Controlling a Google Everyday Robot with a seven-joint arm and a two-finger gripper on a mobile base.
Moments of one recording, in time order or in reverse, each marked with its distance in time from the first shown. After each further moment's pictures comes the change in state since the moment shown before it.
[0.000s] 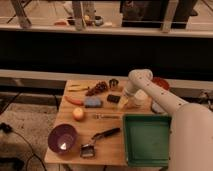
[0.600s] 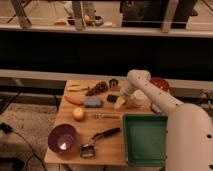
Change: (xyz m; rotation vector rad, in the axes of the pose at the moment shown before) arm -0.014 0.008 0.013 -0.058 -0.049 0.000
